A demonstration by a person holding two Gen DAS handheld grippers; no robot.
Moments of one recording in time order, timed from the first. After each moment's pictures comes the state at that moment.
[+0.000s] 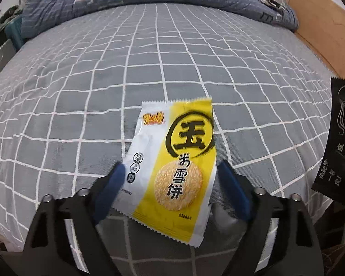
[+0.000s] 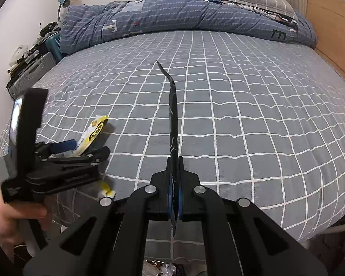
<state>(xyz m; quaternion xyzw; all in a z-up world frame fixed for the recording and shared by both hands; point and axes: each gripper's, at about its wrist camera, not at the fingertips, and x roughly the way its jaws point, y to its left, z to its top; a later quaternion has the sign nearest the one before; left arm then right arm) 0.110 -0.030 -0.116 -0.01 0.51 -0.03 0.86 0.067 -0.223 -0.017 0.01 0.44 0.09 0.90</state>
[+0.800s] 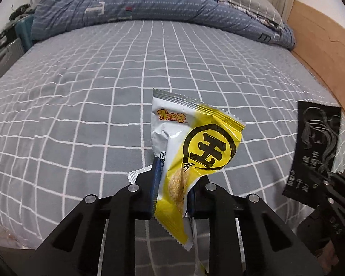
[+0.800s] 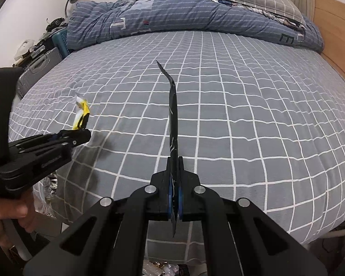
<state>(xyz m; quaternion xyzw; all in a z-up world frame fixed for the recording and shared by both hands) 0.081 -0.006 -0.070 -0.04 0.46 -0.02 0.89 0.062 -0.202 -0.014 0.00 0.43 0.11 0.89</state>
